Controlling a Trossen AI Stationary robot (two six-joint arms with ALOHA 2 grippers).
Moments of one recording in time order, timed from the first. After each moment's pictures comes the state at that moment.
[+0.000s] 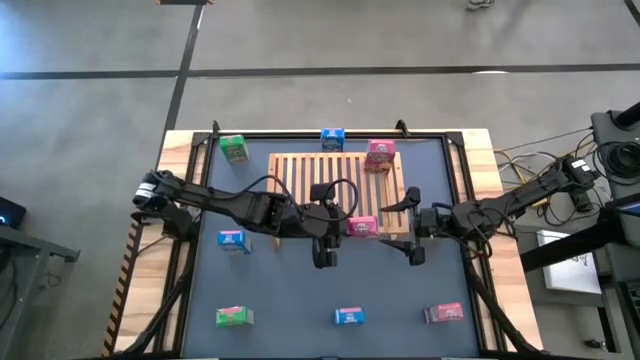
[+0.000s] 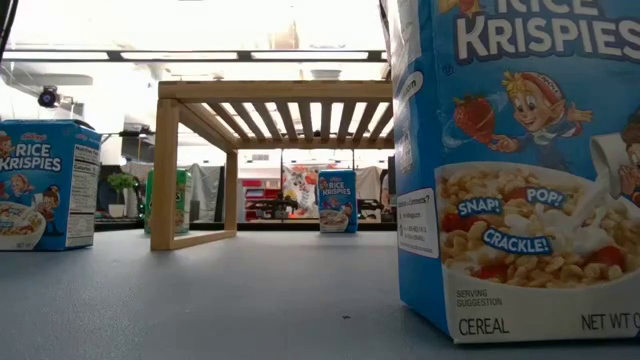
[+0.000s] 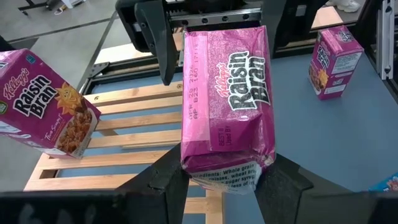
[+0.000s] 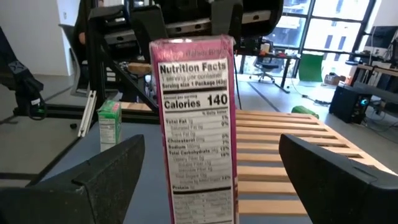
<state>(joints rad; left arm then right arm) -0.23 1.77 1.70 -0.53 -0.36 0.02 0.37 0.87 0.42 0.47 0.37 -0.08</state>
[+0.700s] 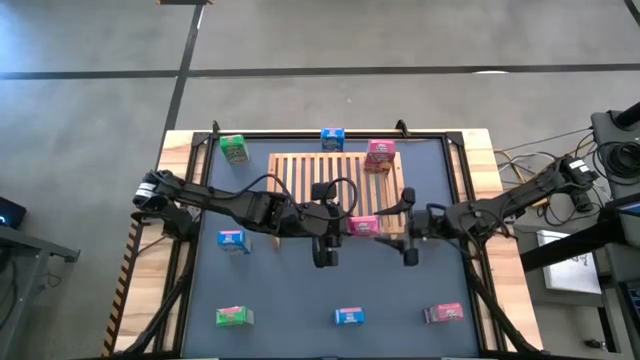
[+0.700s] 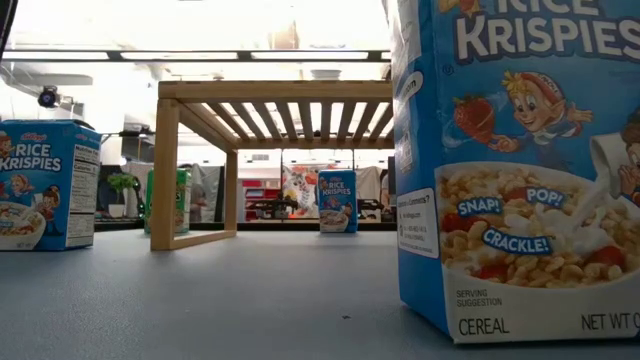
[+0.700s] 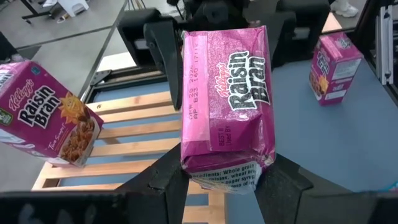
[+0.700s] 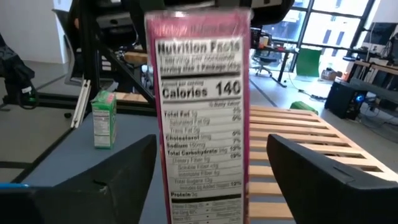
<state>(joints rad) -0.23 1.77 1.70 -0.51 -0.36 0.04 0.36 0.94 0.47 0.45 0.37 -0.09</state>
